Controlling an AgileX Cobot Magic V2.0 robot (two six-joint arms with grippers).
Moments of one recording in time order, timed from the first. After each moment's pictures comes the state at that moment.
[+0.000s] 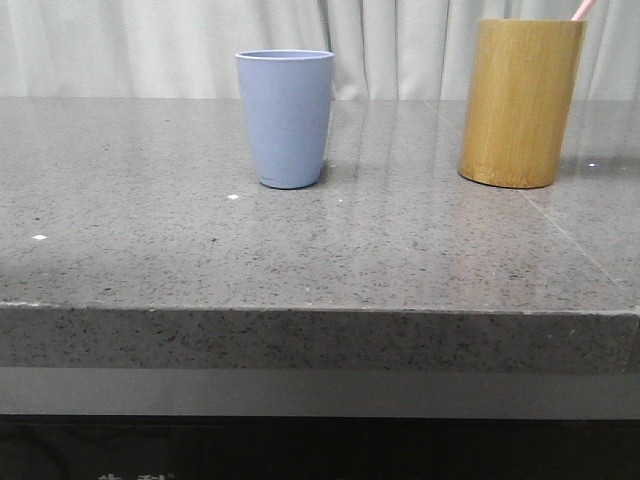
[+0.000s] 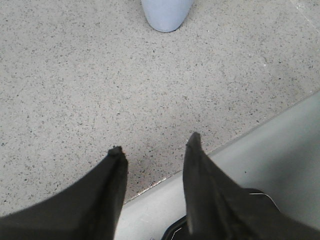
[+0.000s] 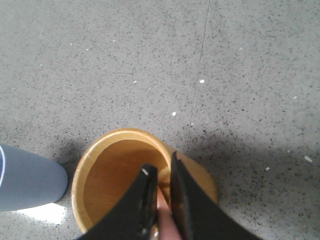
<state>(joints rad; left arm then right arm) -0.51 0.99 -1.13 -0.06 1.05 0.07 -0.15 1.61 -1.53 0.67 0.91 -0.32</state>
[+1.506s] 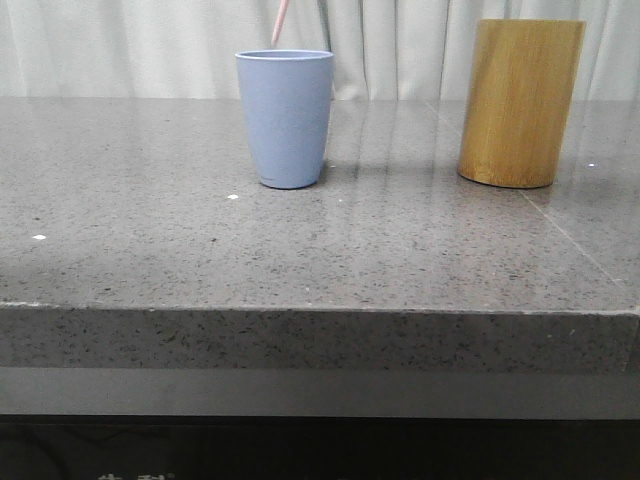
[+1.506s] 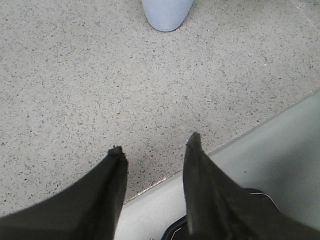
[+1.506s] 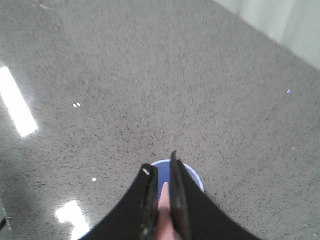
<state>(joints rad) -0.51 0.99 -1.13 -0.06 1.05 0.07 0.37 1.72 -1.99 0.52 1.01 -0.54</state>
